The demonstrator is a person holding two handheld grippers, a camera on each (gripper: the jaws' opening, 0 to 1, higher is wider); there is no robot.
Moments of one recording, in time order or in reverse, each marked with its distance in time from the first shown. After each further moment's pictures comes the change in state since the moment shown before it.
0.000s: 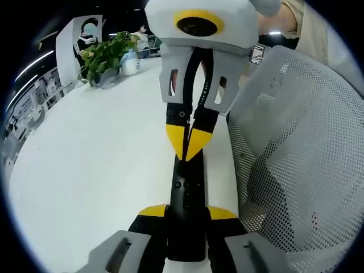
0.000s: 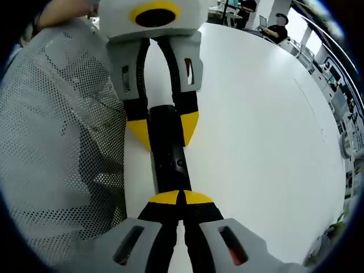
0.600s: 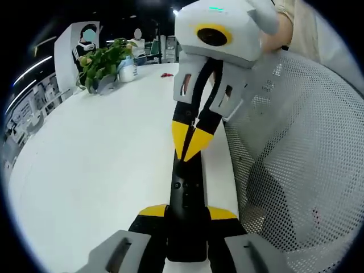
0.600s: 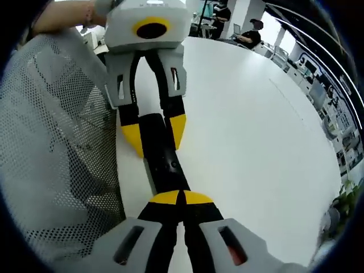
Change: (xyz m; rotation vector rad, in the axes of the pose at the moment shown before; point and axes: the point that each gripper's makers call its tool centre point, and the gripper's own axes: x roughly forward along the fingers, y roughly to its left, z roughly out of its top) left arm 0.000 0.001 0.000 0.000 -0.050 -0.010; right arm -0.004 -0.004 -0.002 0.178 -0.145 -0.184
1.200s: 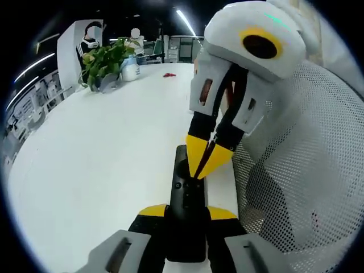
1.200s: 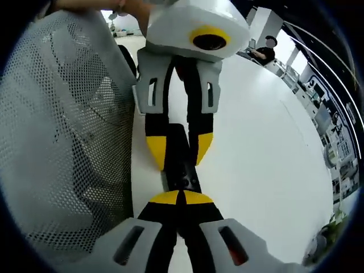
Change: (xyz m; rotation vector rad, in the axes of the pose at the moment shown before) left arm 0.000 0.000 0.002 -0.025 -0.002 0.004; right arm 0.009 0.029 0.020 -0.208 -0.001 0.065
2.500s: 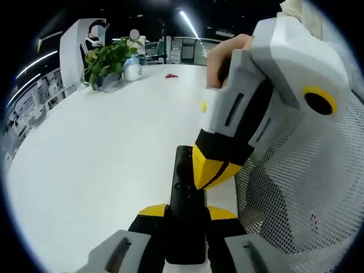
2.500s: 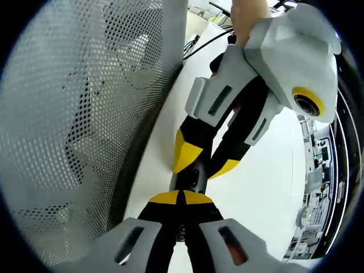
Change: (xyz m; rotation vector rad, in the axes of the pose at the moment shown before) left arm -0.001 0.000 0.000 -0.019 -0.013 0.001; right arm 0.006 0.005 0.005 -0.404 0.136 -0.023
